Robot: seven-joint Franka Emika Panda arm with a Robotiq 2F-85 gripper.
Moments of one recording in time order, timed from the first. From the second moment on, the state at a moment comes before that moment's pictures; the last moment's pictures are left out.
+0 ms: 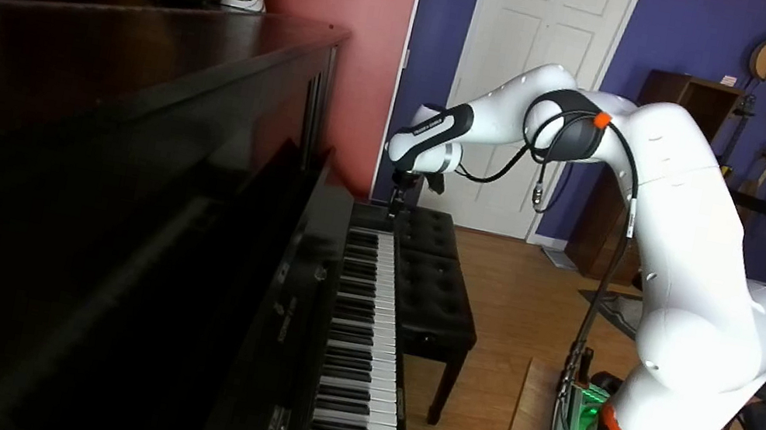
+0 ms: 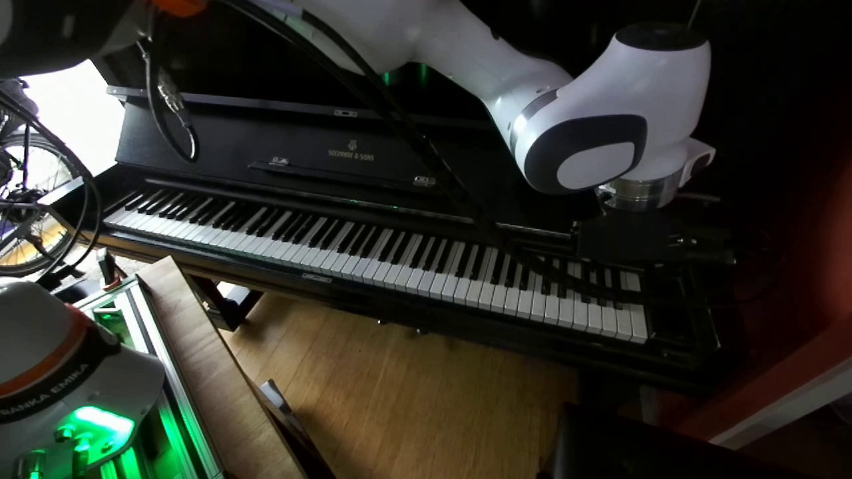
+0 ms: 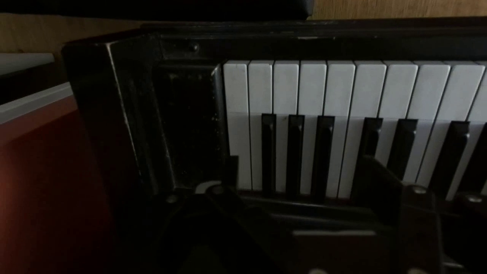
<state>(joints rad) -0.53 0.76 -0.06 -1.48 0.07 2.48 -1.12</state>
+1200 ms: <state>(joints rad) -0.50 0.41 -0.06 -1.89 0.08 2.68 -0.97</state>
